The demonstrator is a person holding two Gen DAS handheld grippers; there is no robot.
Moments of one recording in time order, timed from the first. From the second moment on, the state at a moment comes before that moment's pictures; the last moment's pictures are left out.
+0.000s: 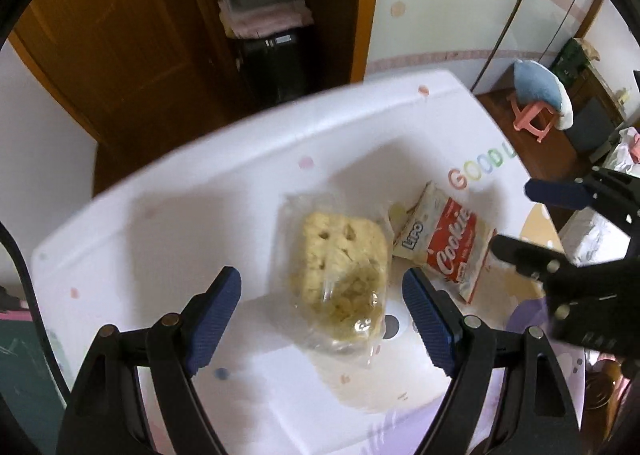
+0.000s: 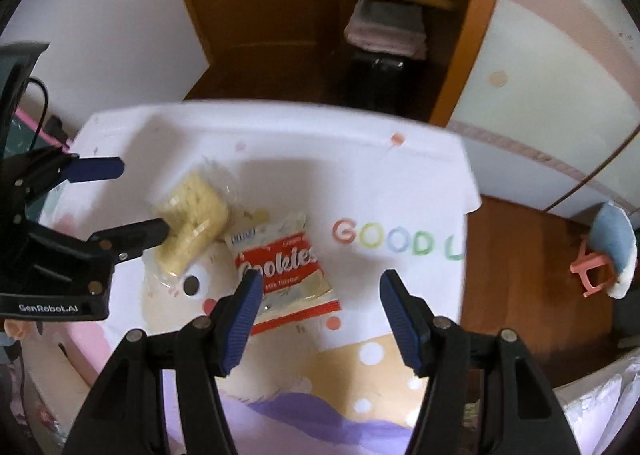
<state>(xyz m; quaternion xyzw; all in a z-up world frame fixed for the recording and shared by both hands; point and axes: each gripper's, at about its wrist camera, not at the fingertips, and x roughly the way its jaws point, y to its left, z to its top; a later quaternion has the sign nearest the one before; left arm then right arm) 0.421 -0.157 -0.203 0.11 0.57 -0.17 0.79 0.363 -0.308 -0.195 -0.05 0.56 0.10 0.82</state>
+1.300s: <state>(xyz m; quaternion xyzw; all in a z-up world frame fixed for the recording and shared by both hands) 0.379 -0.086 -0.156 0.07 0.56 -0.13 0.81 0.312 -0.246 -0.154 -0.08 0.52 0.13 0.84</state>
